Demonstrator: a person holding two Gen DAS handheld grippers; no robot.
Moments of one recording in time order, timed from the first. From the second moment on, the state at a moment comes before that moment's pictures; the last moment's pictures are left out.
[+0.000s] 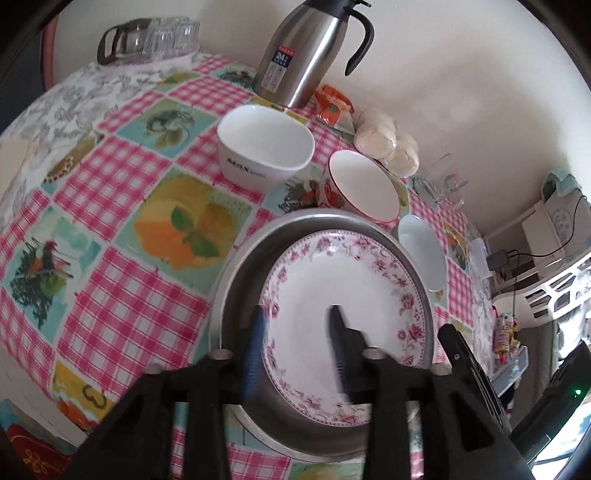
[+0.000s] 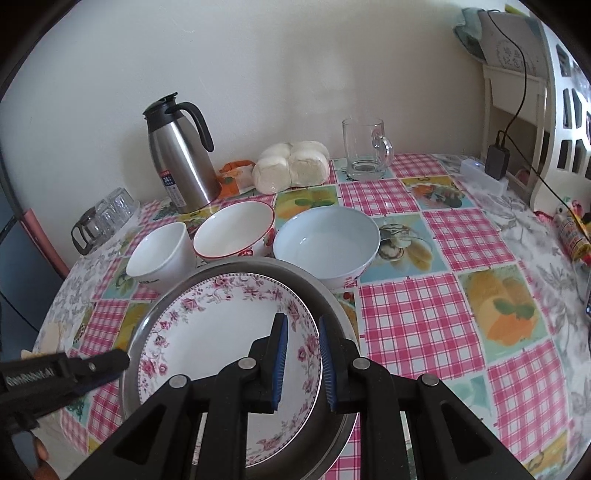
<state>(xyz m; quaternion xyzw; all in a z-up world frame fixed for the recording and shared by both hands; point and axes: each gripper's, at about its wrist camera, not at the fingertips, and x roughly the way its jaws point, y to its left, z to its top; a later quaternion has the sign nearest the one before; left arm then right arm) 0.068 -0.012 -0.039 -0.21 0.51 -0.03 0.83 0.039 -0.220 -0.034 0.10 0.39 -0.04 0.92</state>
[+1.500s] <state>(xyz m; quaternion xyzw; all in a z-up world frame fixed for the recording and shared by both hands) 0.107 -0.022 -0.035 -0.07 0.44 0.06 0.89 0.053 -0.242 -0.030 0.10 0.39 -0.07 0.91</state>
